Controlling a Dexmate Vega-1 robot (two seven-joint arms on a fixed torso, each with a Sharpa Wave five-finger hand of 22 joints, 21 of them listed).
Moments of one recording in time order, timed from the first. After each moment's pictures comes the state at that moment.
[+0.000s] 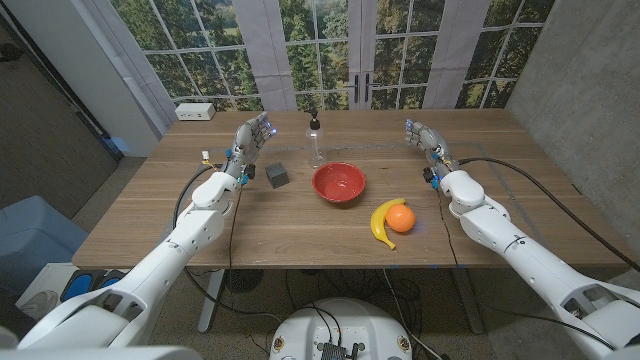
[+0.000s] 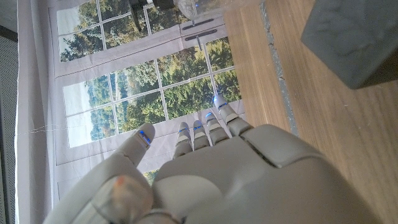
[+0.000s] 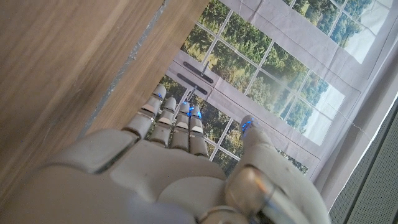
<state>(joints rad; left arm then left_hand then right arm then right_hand) 0.80 0.49 0.35 -1.29 -0.68 -0.32 -0.06 0.10 0.11 0.75 0.08 0.20 0.10 -0.03 0.18 0.17 0.03 -0.03 0.20 0.17 0.07 -0.04 0.19 0.17 0.08 -0.03 0.47 0.17 -0.78 -0.55 -0.45 -1.32 0.37 0.27 -0.14 0.38 0.12 0.45 -0.10 0.20 0.32 0.07 0.20 0.18 0.32 0.05 0.20 0.26 0.23 0.02 0.23 0.39 0.35 0.07 0.23 0.18</state>
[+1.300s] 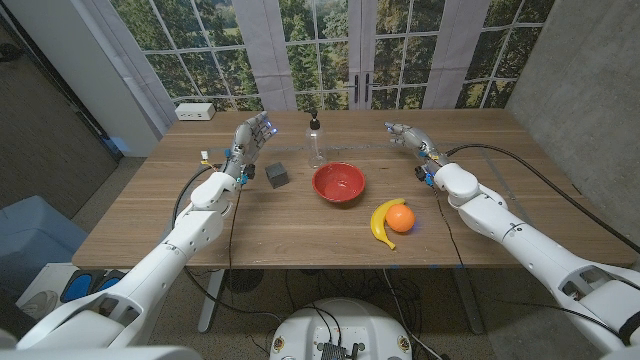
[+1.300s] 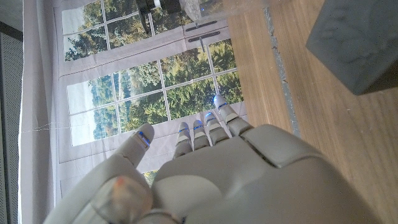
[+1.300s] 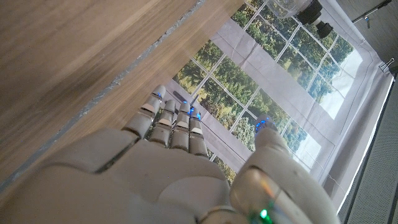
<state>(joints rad) 0.82 0.50 0.34 -1.33 -0.69 -0.31 -0.05 0.09 0.10 0.75 0.07 0.20 0.10 -0.02 0.18 0.17 0.04 -0.04 0.20 0.17 0.07 -0.04 0.19 0.17 0.09 -0.03 0.45 0.17 -0.68 -0.57 -0.54 -1.27 0.24 0.27 -0.06 0.38 0.02 0.41 -0.16 0.19 0.28 0.07 0.20 0.19 0.29 0.06 0.20 0.25 0.20 0.01 0.22 0.38 0.35 0.04 0.21 0.18</state>
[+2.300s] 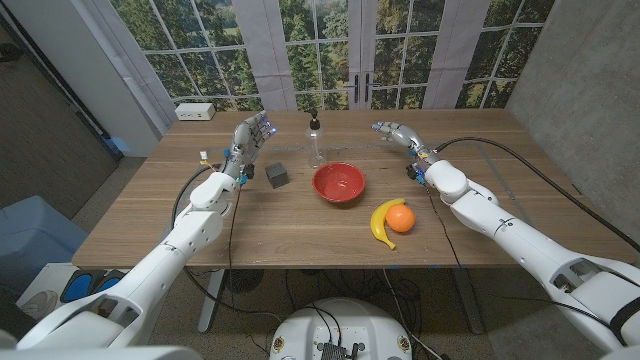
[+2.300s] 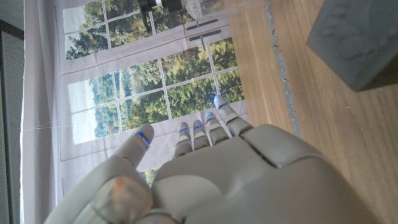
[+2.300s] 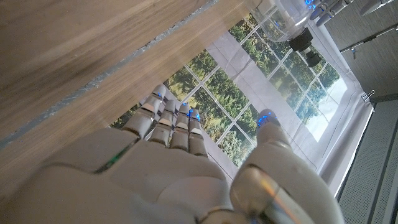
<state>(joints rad) 0.83 0.50 0.34 -1.34 -0.69 -0.32 -0.05 0.08 0.10 0.75 0.07 0.20 0.10 -0.02 0.18 0.17 0.04 -0.04 0.20 0.18 0.08 -0.03 0.19 0.17 0.10 -0.03 0.44 0.17 -0.65 -0.55 -0.59 -1.26 0.13 0.26 -0.09 0.41 0.02 0.41 -0.17 0.19 0.26 0.08 0.20 0.19 0.27 0.05 0.20 0.24 0.20 0.01 0.22 0.37 0.36 0.03 0.21 0.18</state>
